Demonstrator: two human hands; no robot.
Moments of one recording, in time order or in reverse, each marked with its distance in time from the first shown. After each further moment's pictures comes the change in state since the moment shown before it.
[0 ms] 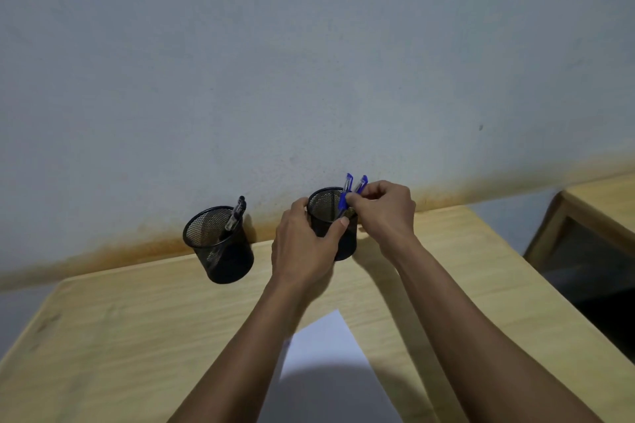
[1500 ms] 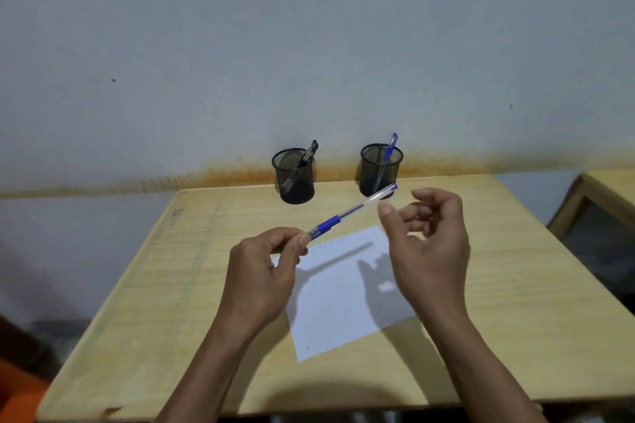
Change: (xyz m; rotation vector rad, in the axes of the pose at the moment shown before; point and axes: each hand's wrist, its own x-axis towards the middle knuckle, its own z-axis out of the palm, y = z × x) left_hand -0.217 -0.008 -0.179 -0.120 0.095 0.053; right_hand -0.253 -0.016 -0.070 0.292 -0.032 -0.373
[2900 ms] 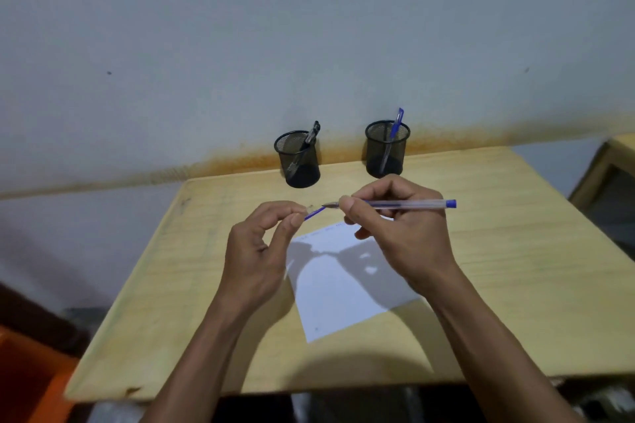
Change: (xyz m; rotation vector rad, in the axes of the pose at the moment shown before) left_hand 0.011 -0.013 0.000 -0.105 -0.015 0.111; right_hand 0.003 -0.013 0.010 0.169 -0.360 0.129
